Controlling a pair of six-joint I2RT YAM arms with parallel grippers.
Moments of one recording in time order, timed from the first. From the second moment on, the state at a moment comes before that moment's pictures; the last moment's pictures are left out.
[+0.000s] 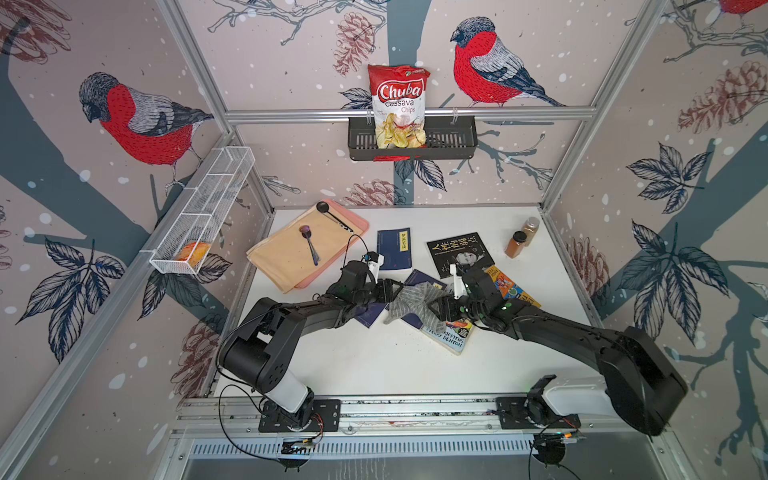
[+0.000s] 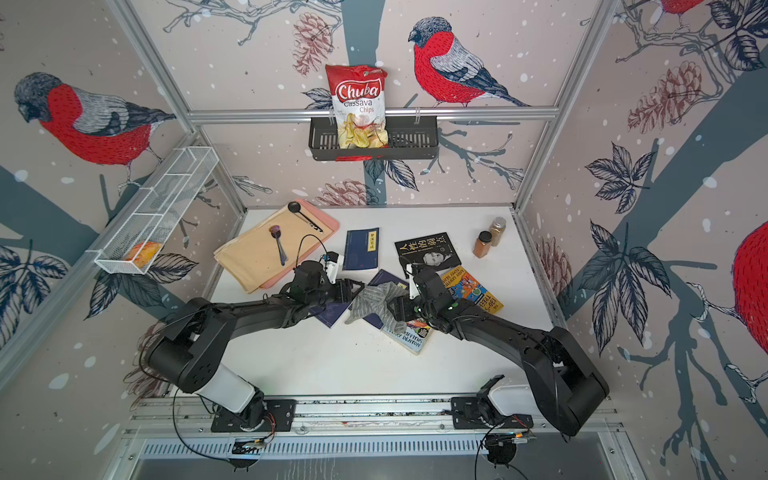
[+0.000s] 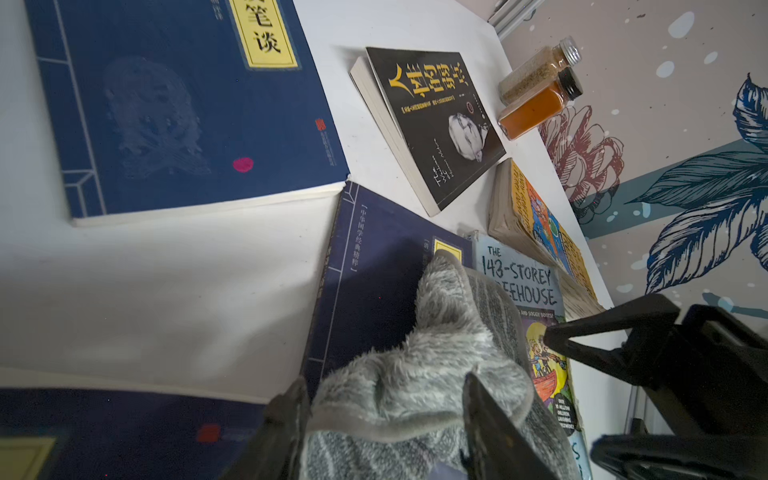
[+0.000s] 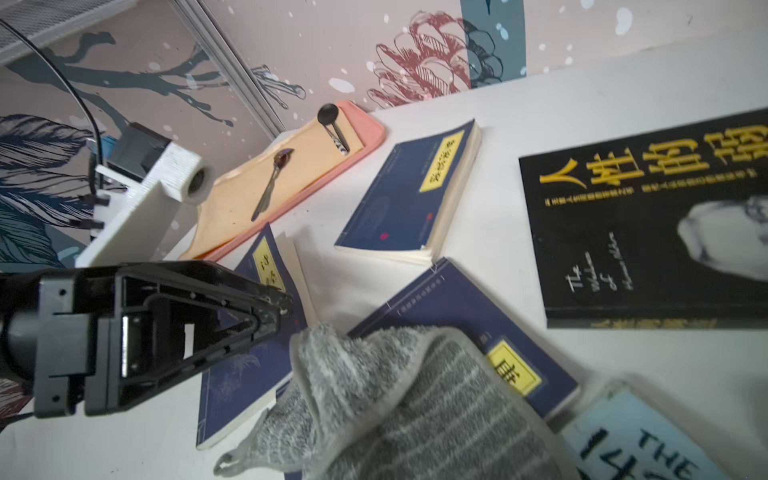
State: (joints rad) left arm -0.48 1.61 0.65 0.37 0.44 -0.52; right arm 0.69 1.34 0.61 -0.06 -0.22 0.35
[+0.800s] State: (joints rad) left arm -0.52 1.83 0.68 0.59 0.69 -0.67; right arm 0.69 1.54 0.65 0.14 -0.29 0.42
